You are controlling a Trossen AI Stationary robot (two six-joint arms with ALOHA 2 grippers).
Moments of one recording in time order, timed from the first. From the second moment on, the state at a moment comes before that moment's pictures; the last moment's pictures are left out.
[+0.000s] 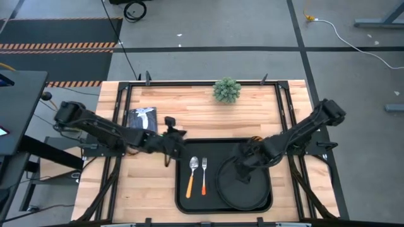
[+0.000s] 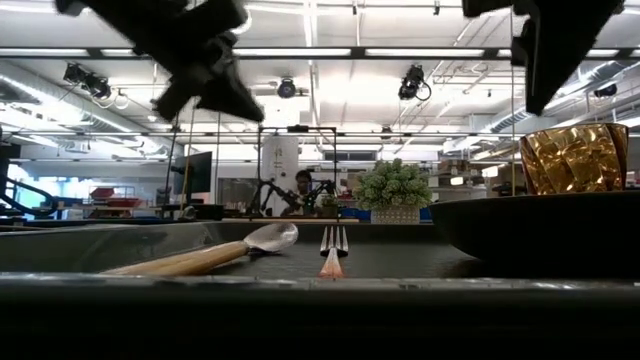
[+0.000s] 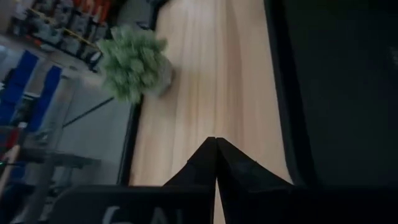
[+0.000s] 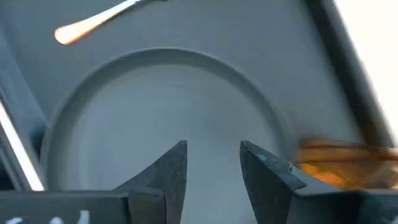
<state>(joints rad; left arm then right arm) -0.27 1.37 0.76 -0.08 -0.76 0.33 0.49 1.56 1.21 -0.96 0.18 0.91</state>
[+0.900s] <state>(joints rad) -0.41 0.91 0.45 0.12 -0.42 0.13 0.49 2.11 1.57 -0.95 0.09 0.86</state>
